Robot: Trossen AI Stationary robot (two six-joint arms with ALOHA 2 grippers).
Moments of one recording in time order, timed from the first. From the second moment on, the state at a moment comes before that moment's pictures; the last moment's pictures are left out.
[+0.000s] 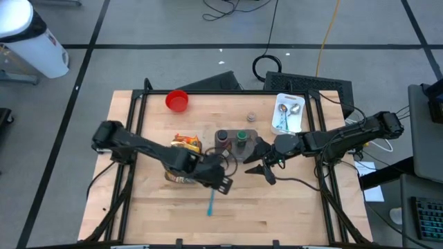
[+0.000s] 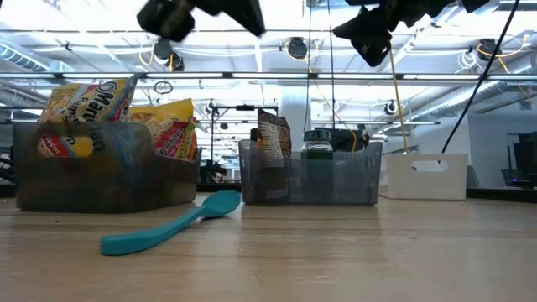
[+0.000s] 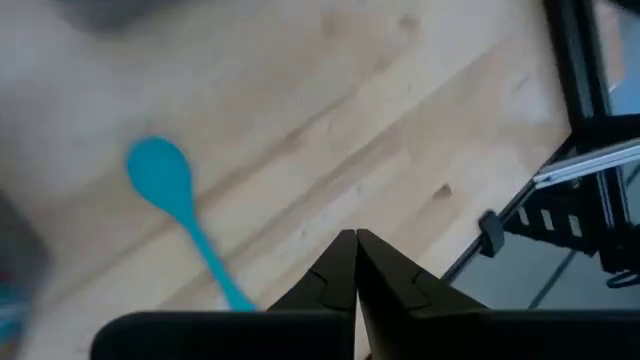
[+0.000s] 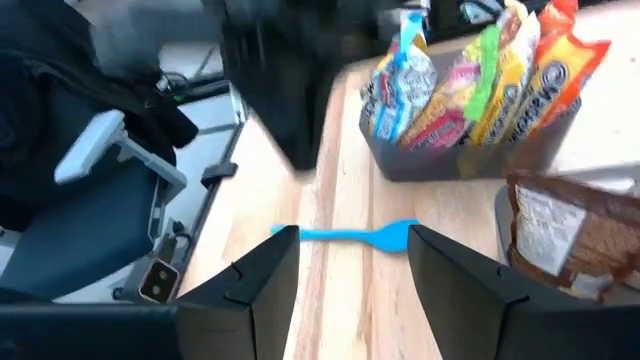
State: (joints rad) left arm -0.32 1.80 1.55 -0.72 -0.06 -1.36; right arm 0.18 1.20 0.79 0.02 -0.11 0.33
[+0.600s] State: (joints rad) left arm -0.20 1.69 1.55 -0.70 -0.11 -1.09; right arm 0.17 1.20 0.79 0.02 -0.10 0.33
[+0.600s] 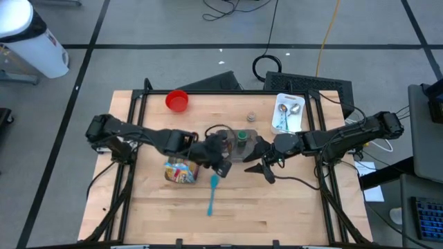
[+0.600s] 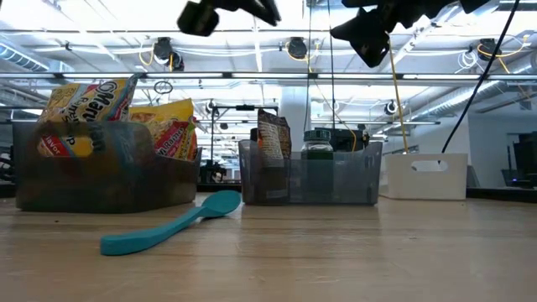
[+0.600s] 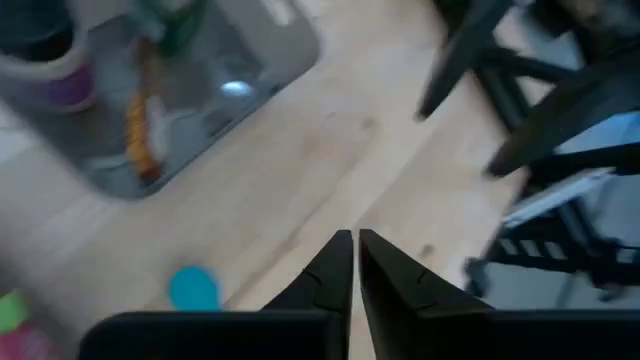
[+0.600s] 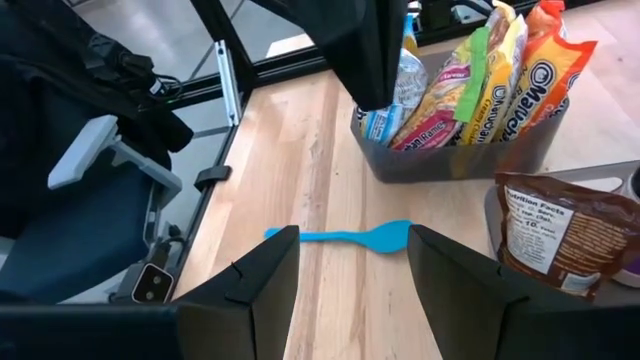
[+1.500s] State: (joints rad) left arm -0.19 1.69 1.55 -0.37 -0.05 -0.94; right arm 0.17 1.20 0.79 0.01 -0.05 0.34
